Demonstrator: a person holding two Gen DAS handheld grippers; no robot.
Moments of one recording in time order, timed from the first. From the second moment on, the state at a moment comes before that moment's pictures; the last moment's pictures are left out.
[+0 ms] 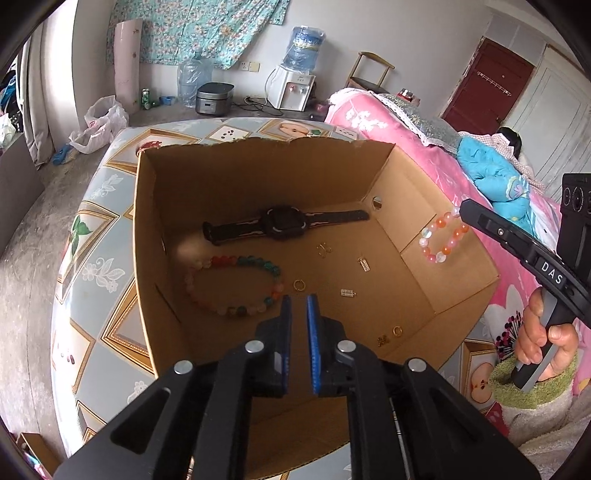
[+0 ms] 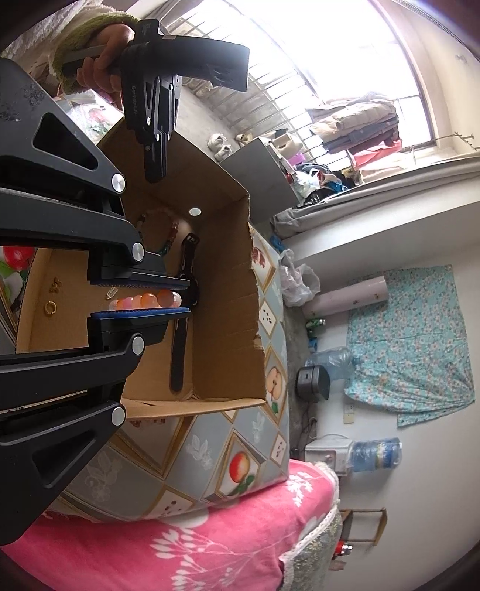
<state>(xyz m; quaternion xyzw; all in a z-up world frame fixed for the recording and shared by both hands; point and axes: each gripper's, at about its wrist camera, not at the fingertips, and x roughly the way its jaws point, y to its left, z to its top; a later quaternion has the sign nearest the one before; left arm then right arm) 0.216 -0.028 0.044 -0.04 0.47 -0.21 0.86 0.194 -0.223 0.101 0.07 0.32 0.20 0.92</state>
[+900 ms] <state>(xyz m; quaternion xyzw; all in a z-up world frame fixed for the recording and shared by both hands) 0.169 -0.002 0.075 -0.07 0.37 -0.19 0.91 0.184 -0.213 0.104 -0.07 0.41 0.09 0.91</state>
